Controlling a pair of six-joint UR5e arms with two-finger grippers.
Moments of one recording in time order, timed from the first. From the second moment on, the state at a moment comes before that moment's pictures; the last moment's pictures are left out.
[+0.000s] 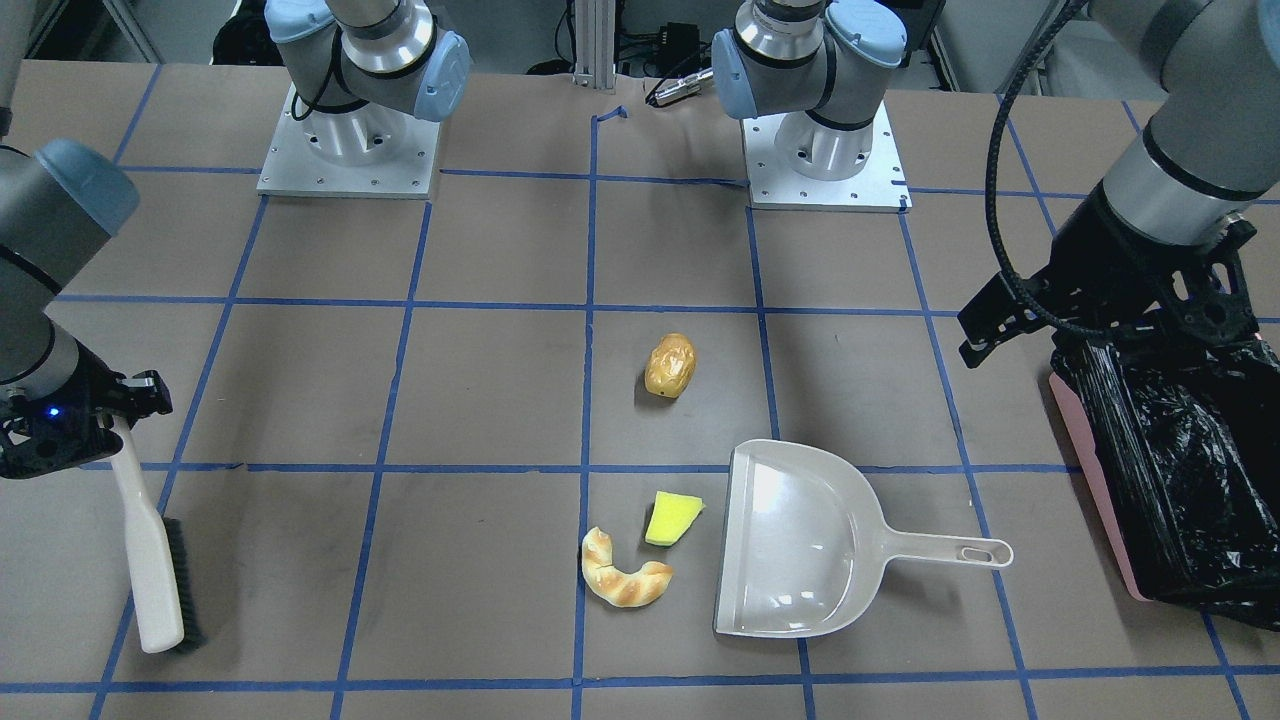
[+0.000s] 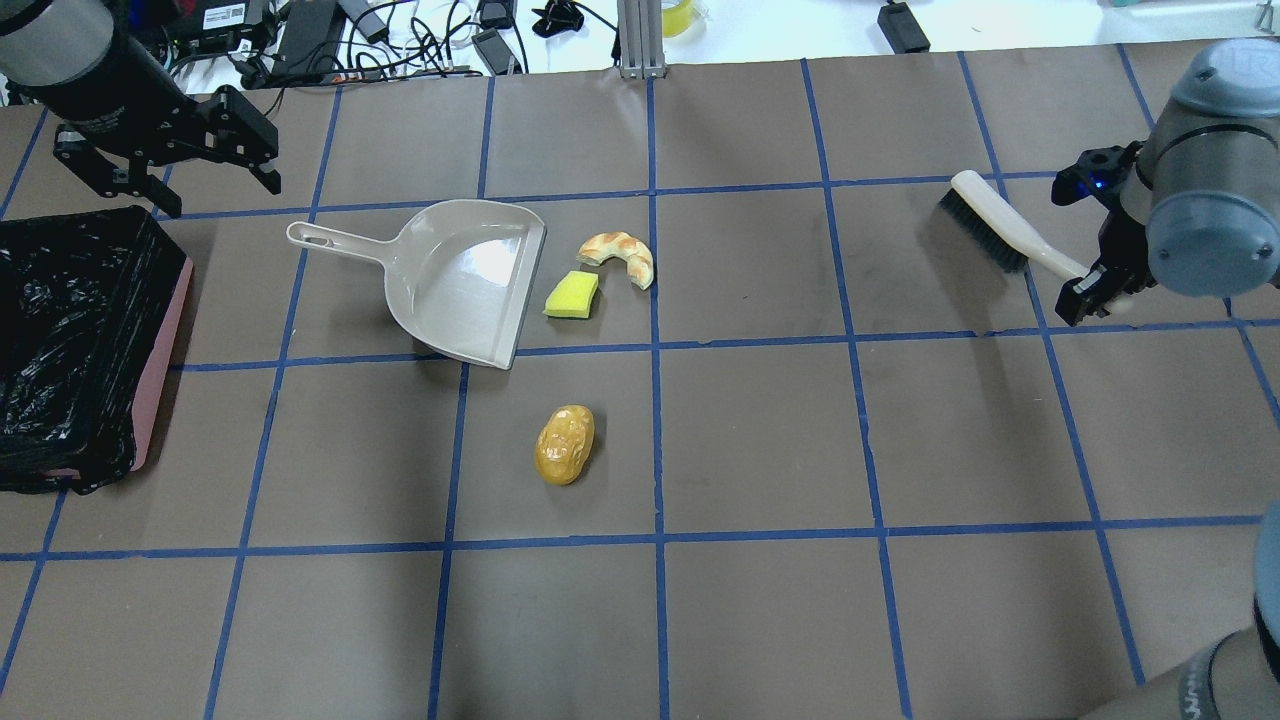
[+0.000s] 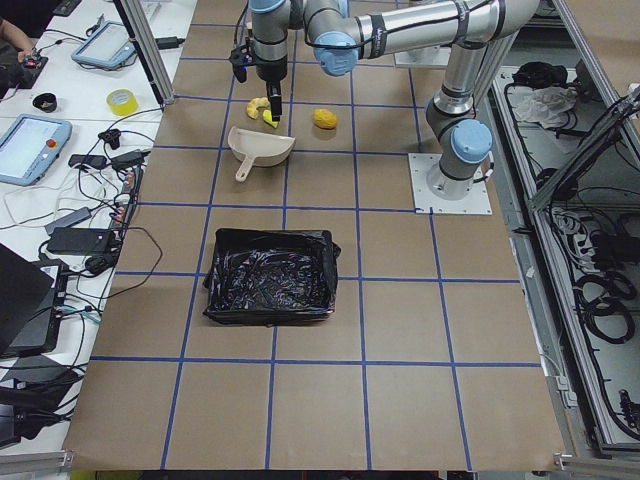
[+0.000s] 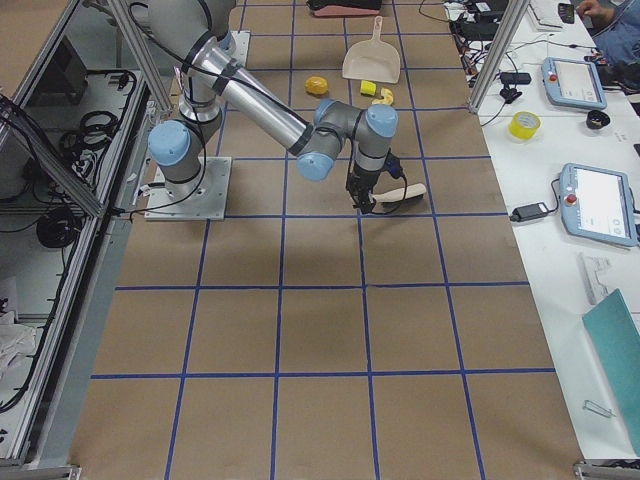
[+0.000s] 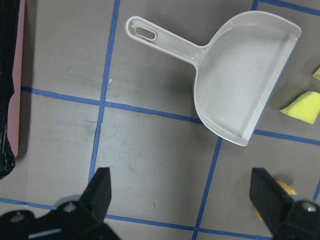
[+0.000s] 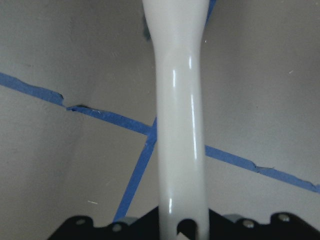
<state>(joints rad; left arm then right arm) -1.33 -1.68 -1.52 -1.46 1.53 0.10 1.19 -1.26 1.84 -2.12 -1.74 -0.74</state>
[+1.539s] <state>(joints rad) -1.33 -2.04 -1.57 -1.04 1.57 1.85 1.24 -1.24 1.87 -2.12 -1.75 -0.69</state>
